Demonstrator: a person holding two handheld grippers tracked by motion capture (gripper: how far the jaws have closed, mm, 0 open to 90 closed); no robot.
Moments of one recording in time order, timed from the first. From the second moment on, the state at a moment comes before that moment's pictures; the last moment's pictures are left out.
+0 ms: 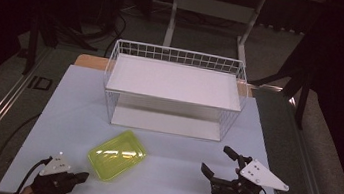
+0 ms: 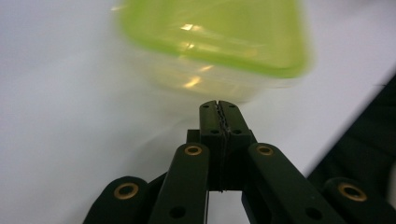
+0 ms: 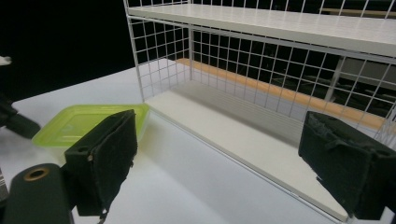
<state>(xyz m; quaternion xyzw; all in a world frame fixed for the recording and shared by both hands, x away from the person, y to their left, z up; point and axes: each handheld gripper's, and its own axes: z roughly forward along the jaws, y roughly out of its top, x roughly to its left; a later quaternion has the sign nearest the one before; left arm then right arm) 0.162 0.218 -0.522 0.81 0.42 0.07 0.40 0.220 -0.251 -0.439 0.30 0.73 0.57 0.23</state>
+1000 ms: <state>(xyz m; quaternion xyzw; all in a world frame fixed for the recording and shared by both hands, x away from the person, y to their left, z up) 0.199 0.210 -0.535 0.78 0.49 0.11 0.37 0.220 -0.252 -0.439 0.30 0.73 0.57 0.23</state>
